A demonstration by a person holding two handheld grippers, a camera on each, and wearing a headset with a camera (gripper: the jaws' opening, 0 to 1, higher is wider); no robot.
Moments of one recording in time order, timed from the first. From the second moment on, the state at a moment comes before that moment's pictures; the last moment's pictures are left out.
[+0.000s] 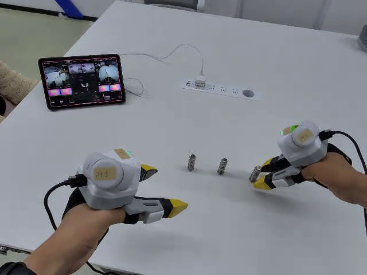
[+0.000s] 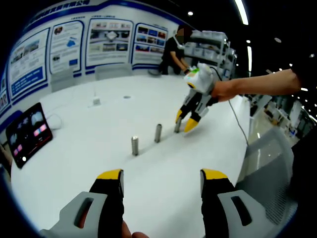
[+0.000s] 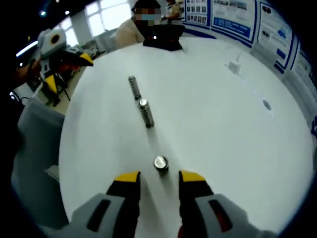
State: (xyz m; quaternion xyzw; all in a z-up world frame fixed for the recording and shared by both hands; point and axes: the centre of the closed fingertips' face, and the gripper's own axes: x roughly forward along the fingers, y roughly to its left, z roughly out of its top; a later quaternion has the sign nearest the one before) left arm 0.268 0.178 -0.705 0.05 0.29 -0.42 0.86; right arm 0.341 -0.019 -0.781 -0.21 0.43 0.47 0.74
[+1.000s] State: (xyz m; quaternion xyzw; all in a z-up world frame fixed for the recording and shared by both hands) left arm 0.283 0.168 -0.698 0.05 0.28 -0.42 0.86; right arm 0.319 -0.030 -0.750 -0.07 0.38 0.42 0.82
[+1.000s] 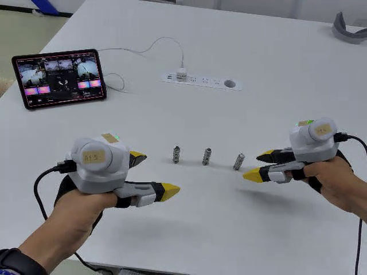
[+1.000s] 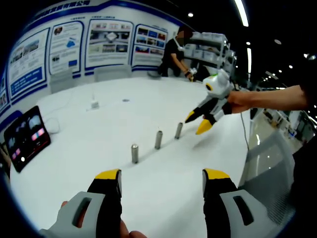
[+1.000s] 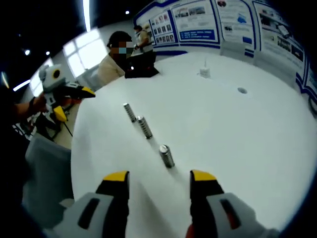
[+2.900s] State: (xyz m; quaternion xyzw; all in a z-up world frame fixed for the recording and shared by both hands) left arm 0.288 0.178 -0.705 0.05 0.30 -0.41 0.86; right arm 0.257 -0.025 -0.739 0.04 0.33 0.35 0.87
